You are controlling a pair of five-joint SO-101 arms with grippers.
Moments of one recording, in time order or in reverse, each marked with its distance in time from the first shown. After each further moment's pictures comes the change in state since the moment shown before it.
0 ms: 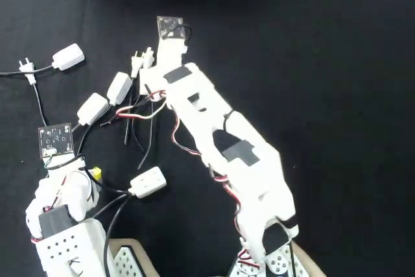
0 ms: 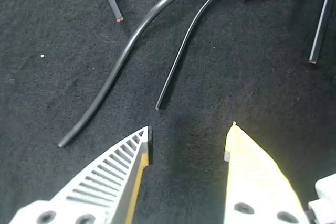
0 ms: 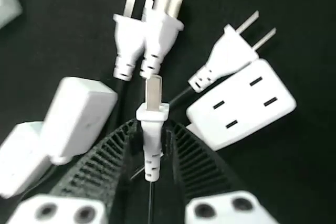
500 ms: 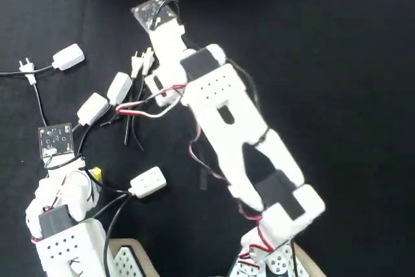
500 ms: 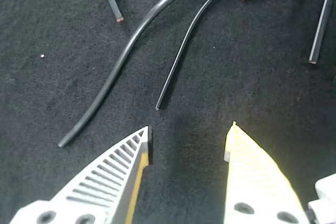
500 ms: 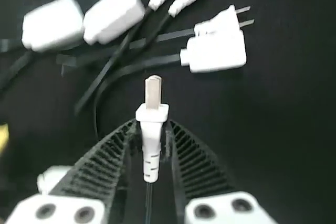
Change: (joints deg) left arm 0.0 0.0 0.0 0.0 0.0; right arm -0.4 -25.5 0.0 33.4 29.5
